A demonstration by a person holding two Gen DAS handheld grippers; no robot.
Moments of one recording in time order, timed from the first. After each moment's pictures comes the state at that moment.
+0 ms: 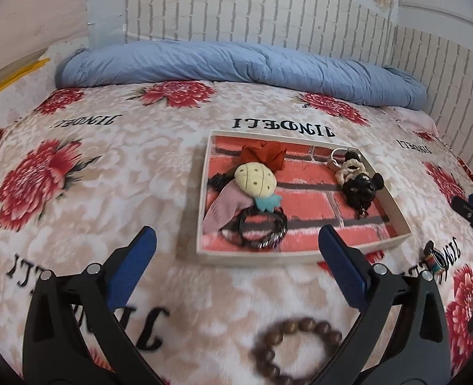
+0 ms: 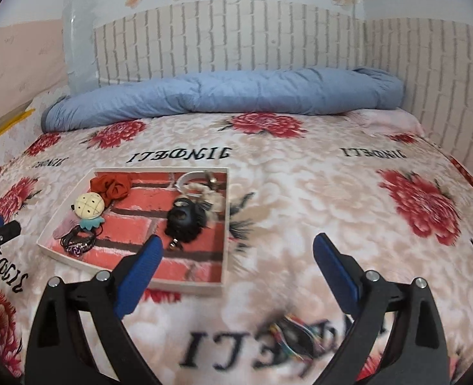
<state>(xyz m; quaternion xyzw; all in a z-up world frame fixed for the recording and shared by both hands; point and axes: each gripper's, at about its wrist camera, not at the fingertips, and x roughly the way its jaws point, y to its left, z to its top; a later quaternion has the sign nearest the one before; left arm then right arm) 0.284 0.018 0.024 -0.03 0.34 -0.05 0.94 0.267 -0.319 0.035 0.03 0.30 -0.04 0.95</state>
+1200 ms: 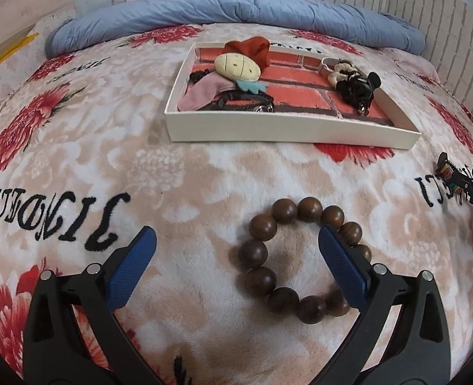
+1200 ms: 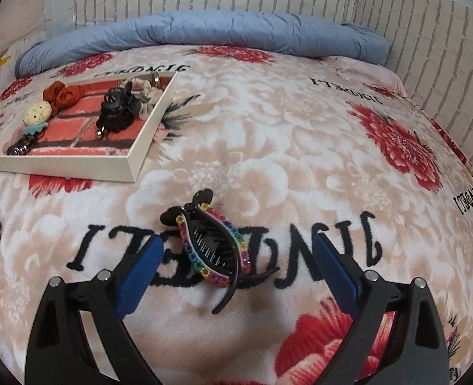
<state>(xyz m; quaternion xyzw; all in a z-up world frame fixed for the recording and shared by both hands) 0.240 -0.010 -0.065 0.01 0.44 -0.06 0.90 0.253 -0.362 -0.061 -0.04 0.41 -0.08 0.91</state>
